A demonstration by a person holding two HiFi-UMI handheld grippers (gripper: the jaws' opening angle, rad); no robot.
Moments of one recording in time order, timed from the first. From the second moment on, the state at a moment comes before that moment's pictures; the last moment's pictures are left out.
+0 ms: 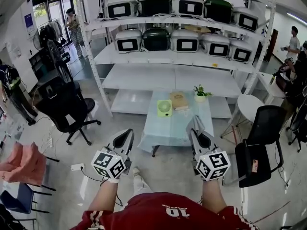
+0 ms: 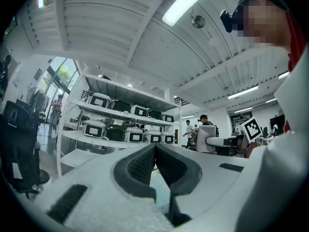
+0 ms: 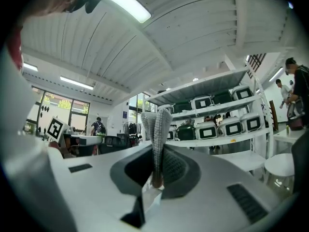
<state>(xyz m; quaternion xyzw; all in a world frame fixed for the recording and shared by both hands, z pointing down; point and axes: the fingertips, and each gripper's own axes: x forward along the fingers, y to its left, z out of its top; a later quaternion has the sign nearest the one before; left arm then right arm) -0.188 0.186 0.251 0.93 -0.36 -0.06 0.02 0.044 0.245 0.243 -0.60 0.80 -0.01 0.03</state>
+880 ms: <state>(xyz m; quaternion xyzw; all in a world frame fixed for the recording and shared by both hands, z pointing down) -0.185 0.089 0.278 0.92 -0.38 -0.02 0.04 0.047 0.153 0.252 -0.60 0.80 -0.02 0.03</state>
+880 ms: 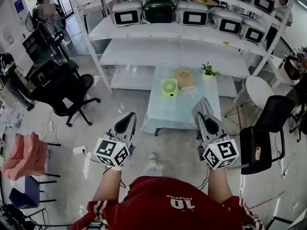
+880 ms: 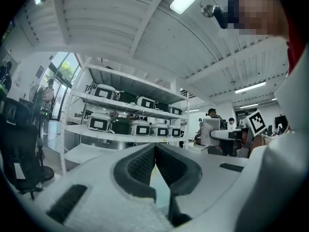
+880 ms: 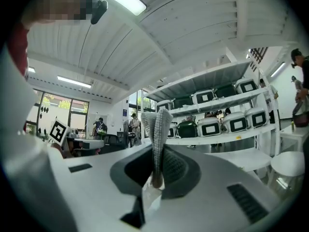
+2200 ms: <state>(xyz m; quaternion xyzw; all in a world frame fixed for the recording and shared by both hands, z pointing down) -0.149 -0.155 0.335 0.95 -0.29 -0.04 0.10 0.019 -0.089 0.315 -0.60 0.80 -0.06 -0.05</state>
